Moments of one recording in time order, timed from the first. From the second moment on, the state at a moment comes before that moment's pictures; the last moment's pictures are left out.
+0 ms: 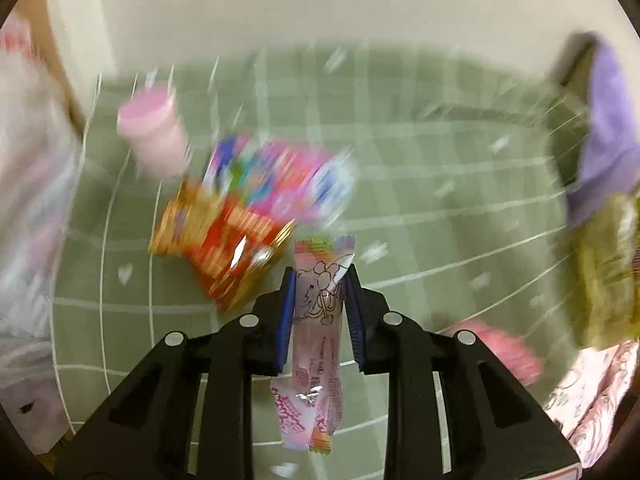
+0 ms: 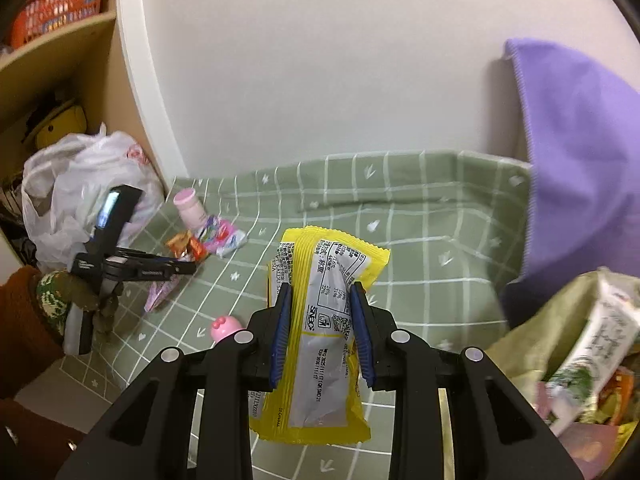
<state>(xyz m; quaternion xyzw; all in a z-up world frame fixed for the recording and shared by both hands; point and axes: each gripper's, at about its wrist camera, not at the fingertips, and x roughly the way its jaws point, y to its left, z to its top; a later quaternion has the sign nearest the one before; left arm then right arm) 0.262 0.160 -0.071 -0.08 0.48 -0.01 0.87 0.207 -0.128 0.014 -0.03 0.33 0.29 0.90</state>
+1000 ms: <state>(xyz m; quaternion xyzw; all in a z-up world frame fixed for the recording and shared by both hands) 0.259 -0.114 0.097 -0.09 0.27 -0.35 0.89 0.127 -0.339 0.093 0.00 0.21 0.08 0.97</state>
